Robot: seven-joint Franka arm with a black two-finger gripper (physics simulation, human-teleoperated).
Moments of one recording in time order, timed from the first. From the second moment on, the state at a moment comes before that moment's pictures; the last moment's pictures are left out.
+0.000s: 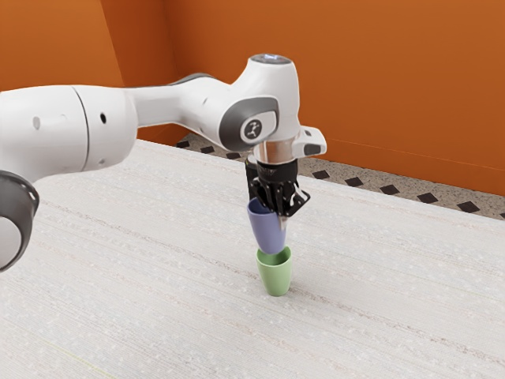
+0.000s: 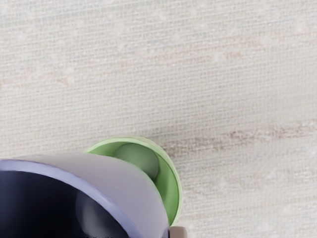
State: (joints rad) arm -0.33 0.41 -0.04 -1.50 0.01 1.87 -0.21
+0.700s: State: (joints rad) arm -0.33 0.44 -0.04 -1.50 0.01 1.88 -0.20
